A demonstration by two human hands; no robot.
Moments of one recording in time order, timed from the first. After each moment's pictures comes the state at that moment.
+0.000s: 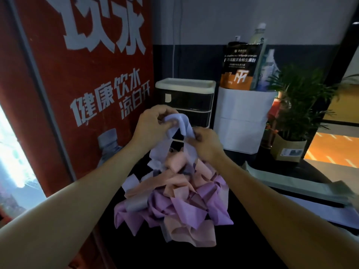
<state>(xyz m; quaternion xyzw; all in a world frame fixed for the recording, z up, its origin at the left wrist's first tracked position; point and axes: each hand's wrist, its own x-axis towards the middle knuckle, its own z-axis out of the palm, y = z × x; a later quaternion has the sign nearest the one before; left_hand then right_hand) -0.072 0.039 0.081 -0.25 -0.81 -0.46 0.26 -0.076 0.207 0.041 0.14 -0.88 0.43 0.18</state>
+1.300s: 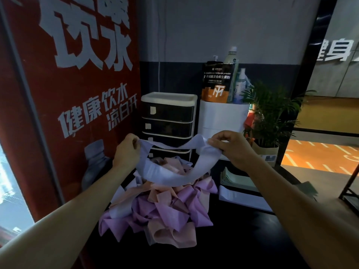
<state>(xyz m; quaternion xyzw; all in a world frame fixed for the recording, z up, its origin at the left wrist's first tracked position) -0.084 0.026 0.034 -0.03 -0.87 -0.41 0.27 -0.028 0.305 0.075 0.06 -0.78 0.61 0.16</state>
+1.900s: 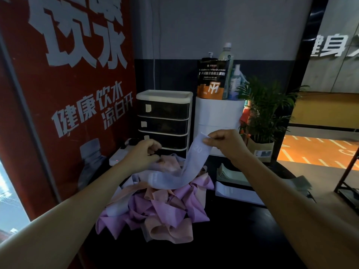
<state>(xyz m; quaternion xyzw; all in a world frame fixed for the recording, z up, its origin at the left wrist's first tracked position) -0.068 0.053 0.039 -0.20 -0.89 -0.41 0.07 -0.026 0.305 0.072 0.06 -0.81 0.55 0.19</state>
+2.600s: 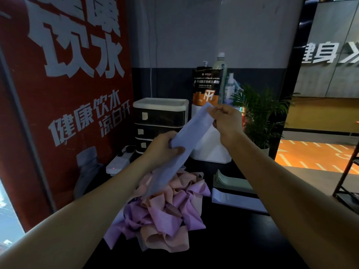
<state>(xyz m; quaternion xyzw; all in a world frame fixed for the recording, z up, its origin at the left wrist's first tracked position) -0.045 0.113 0.085 -0.28 -0.86 -0.40 0.11 -0.039 0.293 0.137 -0.02 -0.67 0.68 0.31</state>
